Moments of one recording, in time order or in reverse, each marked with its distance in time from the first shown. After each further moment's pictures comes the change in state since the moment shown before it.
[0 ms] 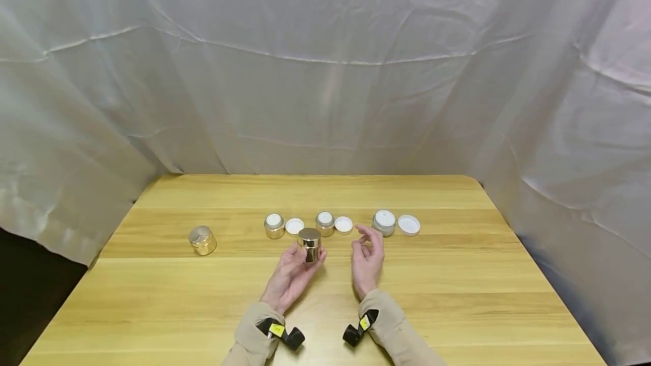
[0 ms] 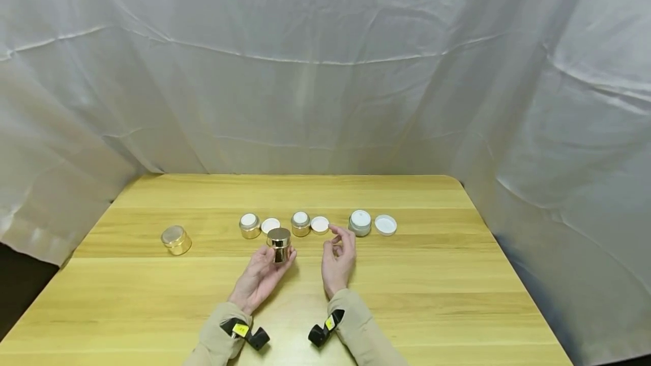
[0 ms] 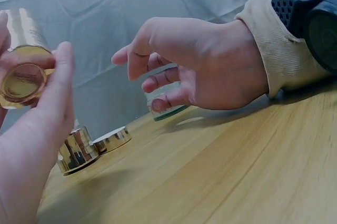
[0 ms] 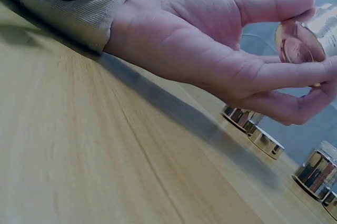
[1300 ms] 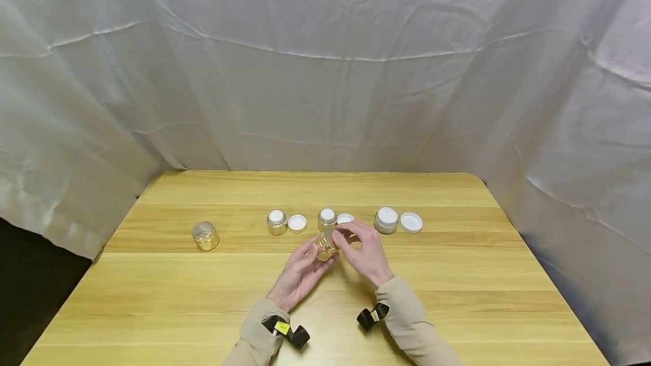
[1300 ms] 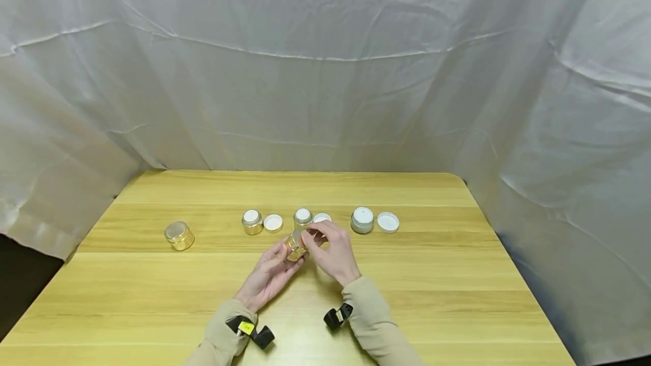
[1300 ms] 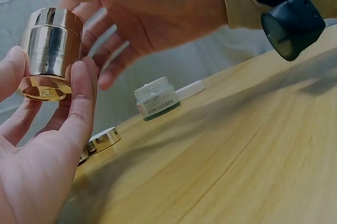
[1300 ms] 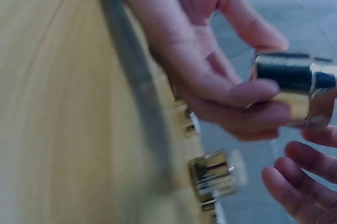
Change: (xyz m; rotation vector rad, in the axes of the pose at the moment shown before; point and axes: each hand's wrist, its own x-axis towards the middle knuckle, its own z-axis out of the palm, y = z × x) left_hand 0.005 -0.010 0.002 0.119 0.137 -0.116; right_hand 0.033 0.000 -0.013 -0.282 -0.545 -0.371
